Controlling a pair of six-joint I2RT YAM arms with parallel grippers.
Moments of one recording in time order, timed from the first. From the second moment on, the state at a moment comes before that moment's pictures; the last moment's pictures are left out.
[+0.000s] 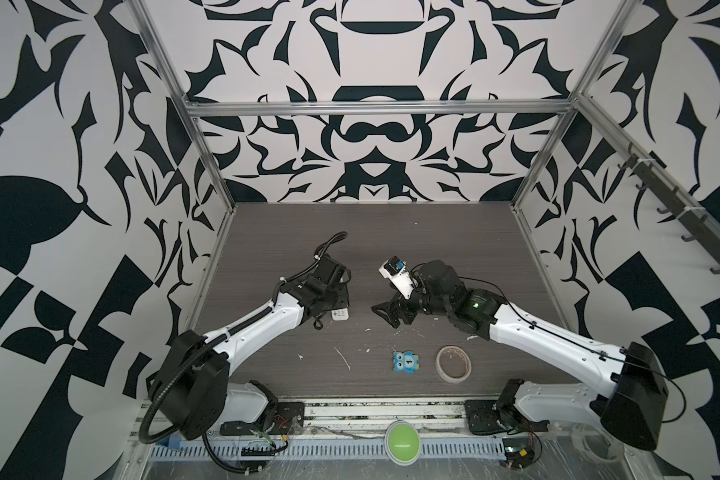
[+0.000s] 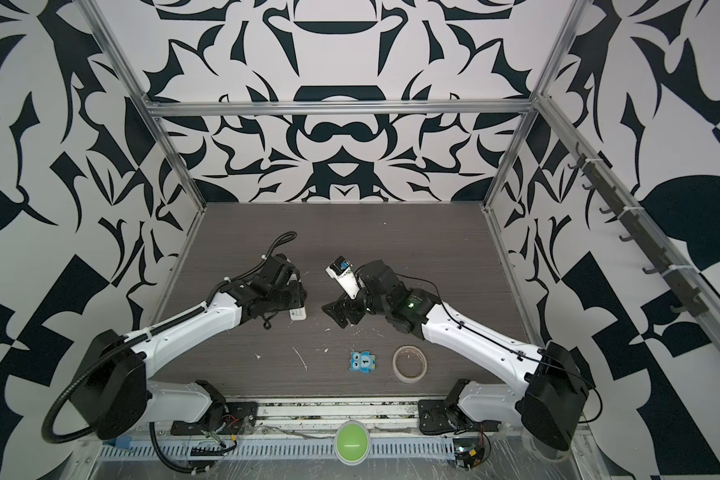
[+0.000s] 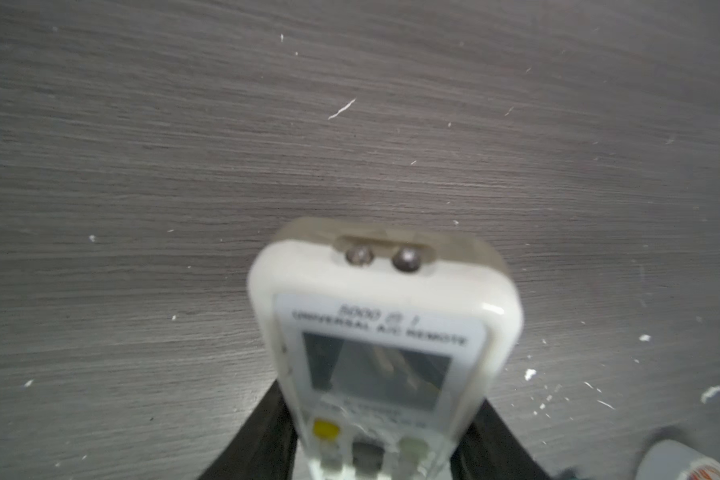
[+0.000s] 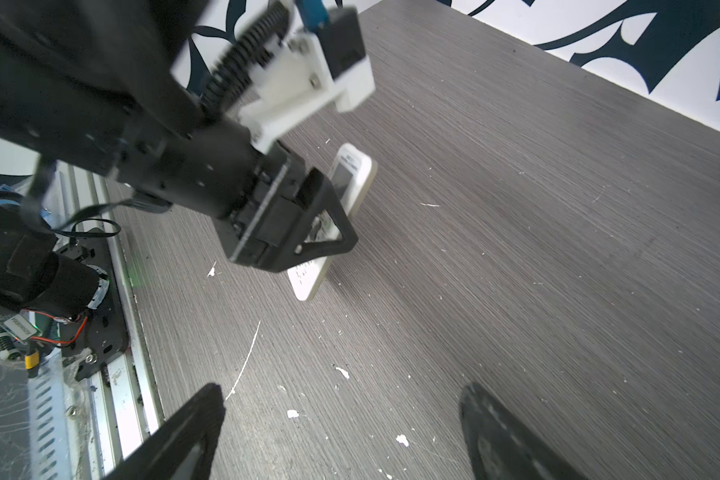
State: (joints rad) left arm -0.66 1.39 0.87 -0.49 -0.10 -0.67; right arm 0.83 1.23 0.91 -0.28 -0.21 0.05
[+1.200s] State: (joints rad) left arm -0.79 1.75 1.00 -0.44 -0.19 -0.76; right arm 0.83 1.28 0.91 -0.30 -0.18 0.05
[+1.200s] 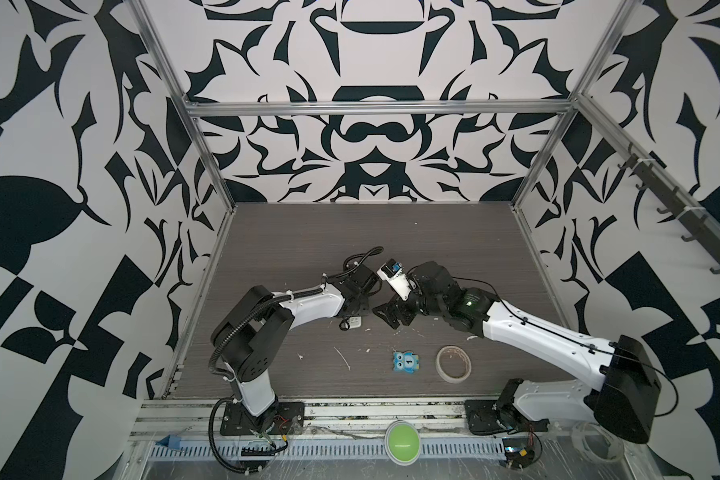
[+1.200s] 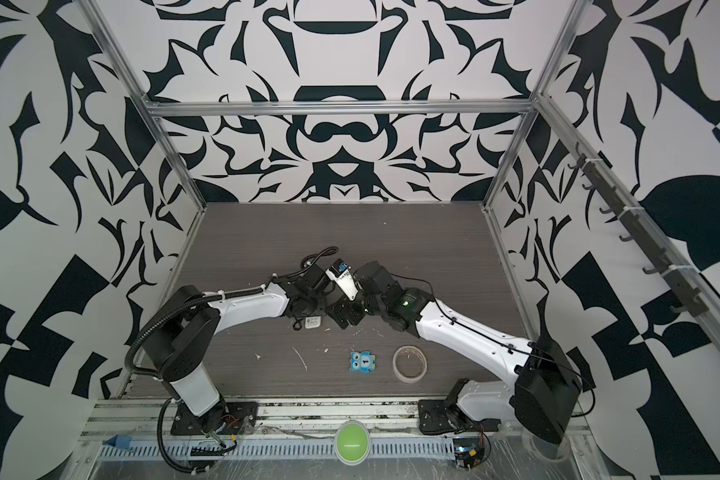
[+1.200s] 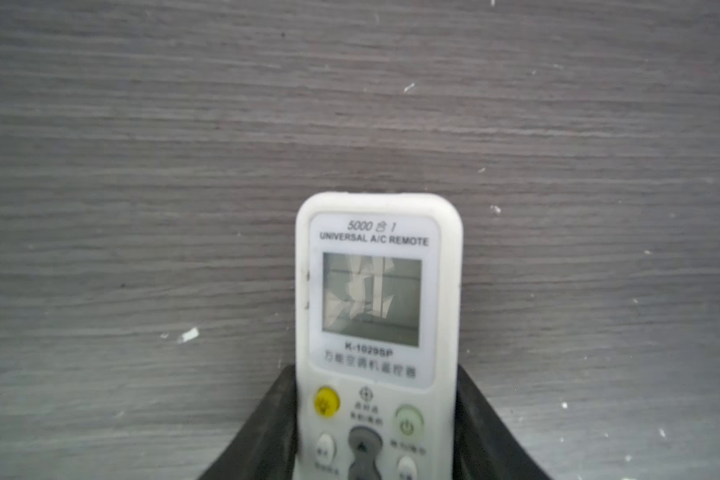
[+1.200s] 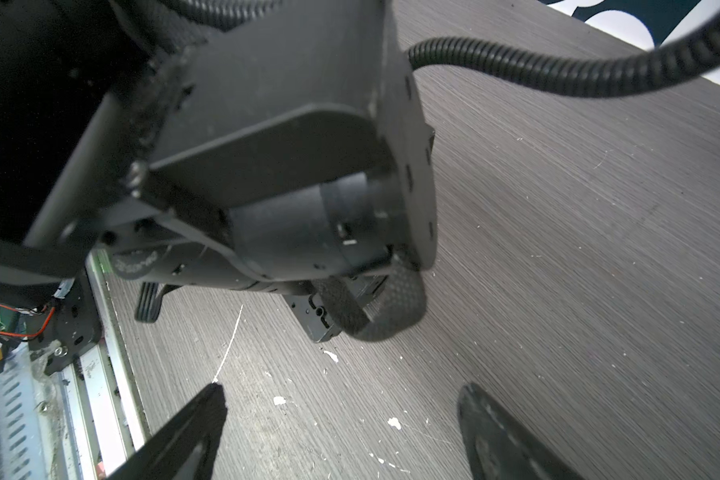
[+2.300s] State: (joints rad) left arm -0.80 1.73 1.00 -0.44 -0.22 -0.78; right arm 0.83 1.25 0.91 -0.31 -0.16 0.06
